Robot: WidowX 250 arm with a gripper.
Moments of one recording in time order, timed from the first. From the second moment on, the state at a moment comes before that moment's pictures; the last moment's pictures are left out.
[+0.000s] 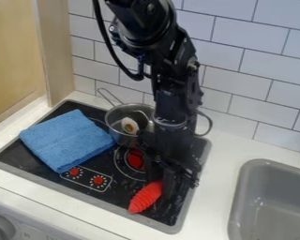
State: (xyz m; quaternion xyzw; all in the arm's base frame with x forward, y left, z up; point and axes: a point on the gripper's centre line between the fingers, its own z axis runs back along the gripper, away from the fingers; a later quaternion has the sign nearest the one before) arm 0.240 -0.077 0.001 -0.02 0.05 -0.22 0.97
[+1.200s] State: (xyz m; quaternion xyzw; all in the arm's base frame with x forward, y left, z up) arm 0.248 -0.025 0.103 -0.01 -0.05 -0.08 1.00
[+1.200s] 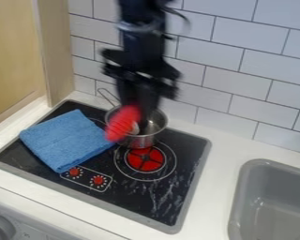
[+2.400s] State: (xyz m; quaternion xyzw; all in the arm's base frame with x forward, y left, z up) arm 0.222 0.077 0.065 0.01 0.00 0.21 0.98
